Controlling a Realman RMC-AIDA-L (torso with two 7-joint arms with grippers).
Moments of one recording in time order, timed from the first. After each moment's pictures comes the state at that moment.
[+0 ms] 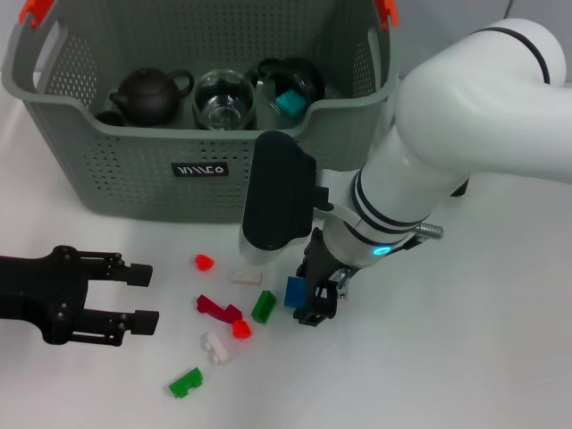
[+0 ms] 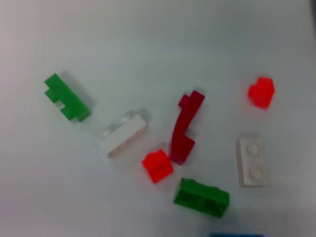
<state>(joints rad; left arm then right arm) -0.44 -1.92 -2.50 -0.70 -0.99 1.90 -1.45 1.06 2.12 -2.04 -0.79 -2.30 -1.07 2.39</state>
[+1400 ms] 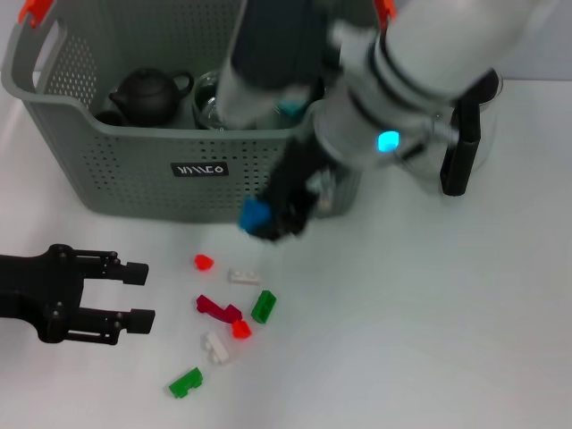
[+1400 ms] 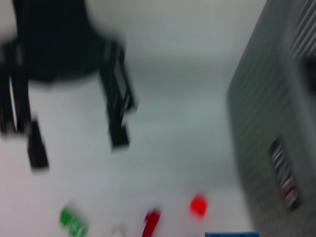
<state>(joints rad) -0.44 -1.92 -2.51 -0.71 -0.99 1.91 -1.46 1.05 2.10 -1.64 -1.16 -2.37 -1.42 2.42</state>
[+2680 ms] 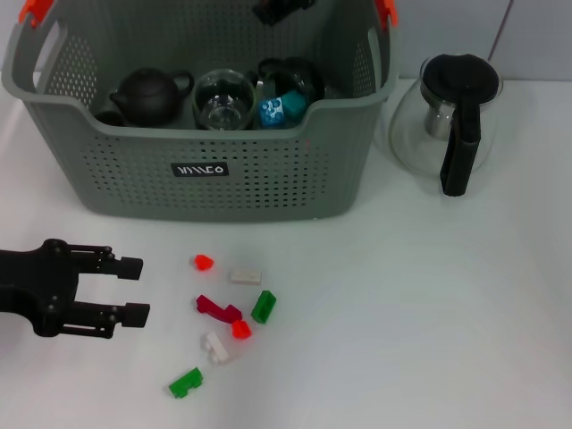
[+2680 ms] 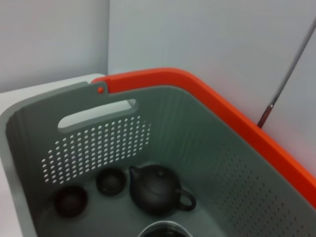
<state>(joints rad) -0.45 -1.91 -2.51 -0.71 -0.99 1.90 -1.46 1.18 2.06 -1.20 -1.00 -2.52 -1.18 2.43</state>
